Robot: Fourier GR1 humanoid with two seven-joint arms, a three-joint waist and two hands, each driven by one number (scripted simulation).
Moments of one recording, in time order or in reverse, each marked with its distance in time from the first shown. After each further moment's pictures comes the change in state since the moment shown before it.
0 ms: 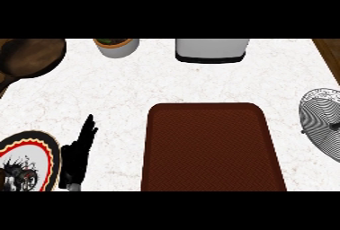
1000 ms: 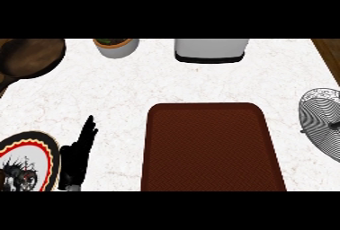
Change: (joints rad) left arm 0.014 -0.014 0.008 -0.024 -0.011 -0.014 0.027; right arm -0.083 0.134 -0.204 0.285 -0.260 -0.518 -0.215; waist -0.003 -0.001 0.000
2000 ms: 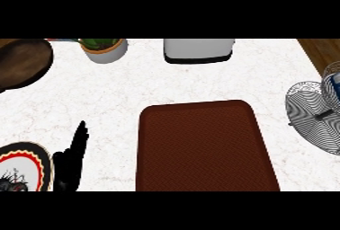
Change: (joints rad) left arm 0.049 -0.006 0.034 -0.014 -0.005 0.025 -0.017; right arm 0.414 0.038 -0.491 -0.704 -0.212 0.059 0.205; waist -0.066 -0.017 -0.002
